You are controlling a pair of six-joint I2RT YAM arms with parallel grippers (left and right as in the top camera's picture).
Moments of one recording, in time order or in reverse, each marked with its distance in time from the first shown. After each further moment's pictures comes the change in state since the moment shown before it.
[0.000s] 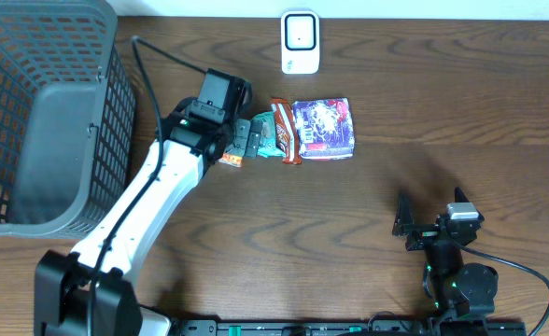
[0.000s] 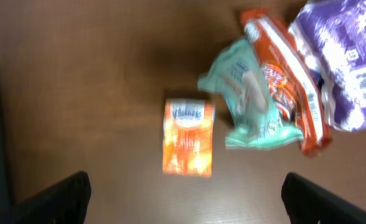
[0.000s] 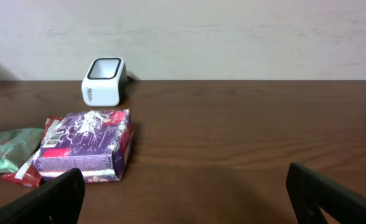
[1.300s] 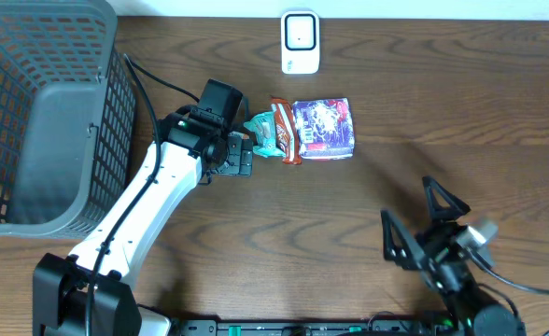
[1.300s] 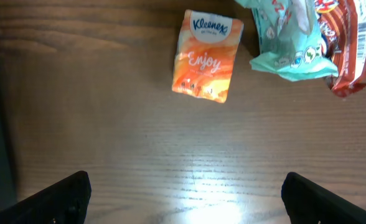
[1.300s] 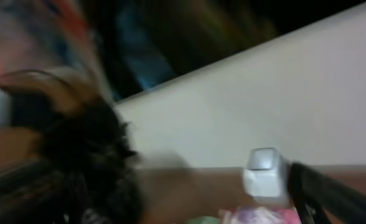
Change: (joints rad) left arm 0.000 -0.006 0.000 -0.219 0.000 -0.152; right arm 0.000 0.003 -0.001 0.565 -0.472 0.538
